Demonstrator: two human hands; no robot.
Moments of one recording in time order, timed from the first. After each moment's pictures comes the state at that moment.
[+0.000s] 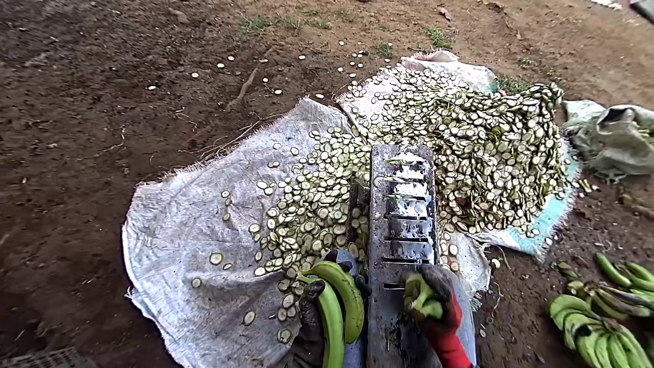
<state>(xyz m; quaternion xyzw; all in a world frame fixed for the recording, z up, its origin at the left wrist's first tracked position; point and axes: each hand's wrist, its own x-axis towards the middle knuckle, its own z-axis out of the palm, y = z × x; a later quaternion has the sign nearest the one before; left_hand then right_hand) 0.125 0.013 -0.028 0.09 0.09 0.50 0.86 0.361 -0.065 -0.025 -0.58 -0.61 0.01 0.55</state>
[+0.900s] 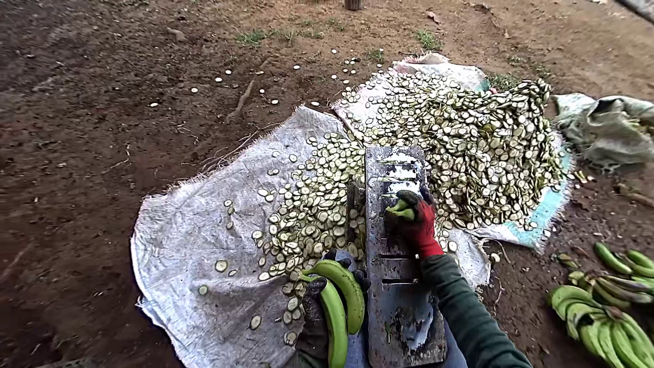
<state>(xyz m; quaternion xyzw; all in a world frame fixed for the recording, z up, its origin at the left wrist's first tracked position) 0.127 0.013 -0.020 0.09 0.11 0.51 0.85 0.409 0.088 -0.009 -0.63 -0.64 -0.06 0.44</state>
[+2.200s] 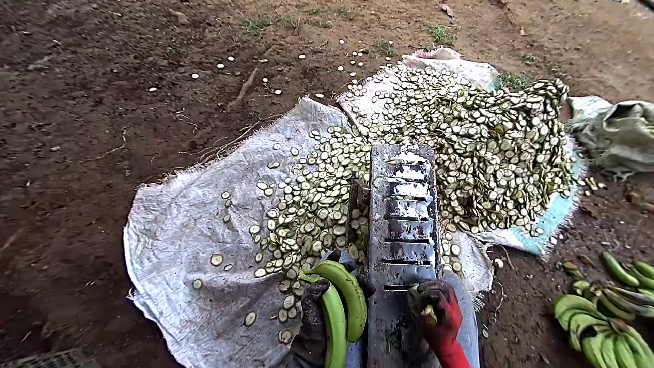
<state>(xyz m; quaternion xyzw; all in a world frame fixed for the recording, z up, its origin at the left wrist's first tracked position) 0.128 0.017 -0.028 0.11 0.13 0.50 0.85 0.354 -0.080 -0.033 -0.65 -0.59 -0.07 0.47</state>
